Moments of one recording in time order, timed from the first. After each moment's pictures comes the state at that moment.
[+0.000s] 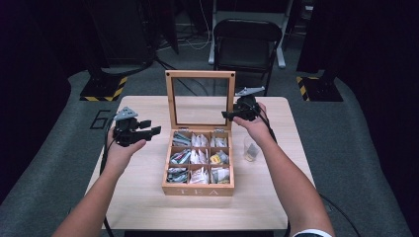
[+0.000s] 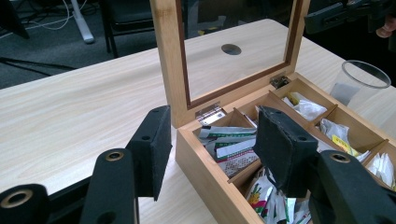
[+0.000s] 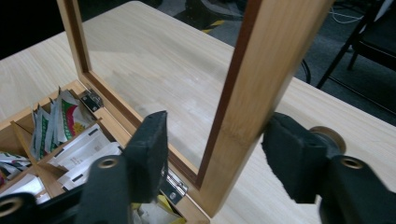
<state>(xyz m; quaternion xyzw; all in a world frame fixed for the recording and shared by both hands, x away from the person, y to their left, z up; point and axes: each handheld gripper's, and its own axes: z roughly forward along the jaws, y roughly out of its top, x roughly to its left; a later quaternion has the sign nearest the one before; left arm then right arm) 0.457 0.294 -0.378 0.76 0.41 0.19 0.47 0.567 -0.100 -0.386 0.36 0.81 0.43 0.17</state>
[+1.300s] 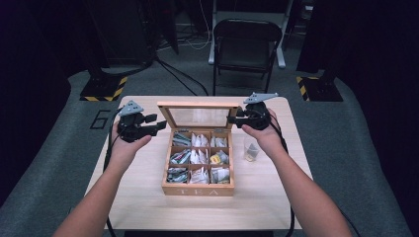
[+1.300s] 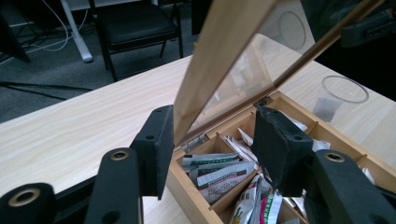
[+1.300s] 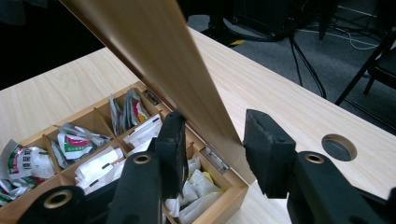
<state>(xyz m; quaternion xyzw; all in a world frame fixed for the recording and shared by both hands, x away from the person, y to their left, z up) 0.452 0.270 -0.348 0.76 0.38 0.21 0.48 0.504 -0.116 -0.356 0.32 0.81 0.47 0.16</state>
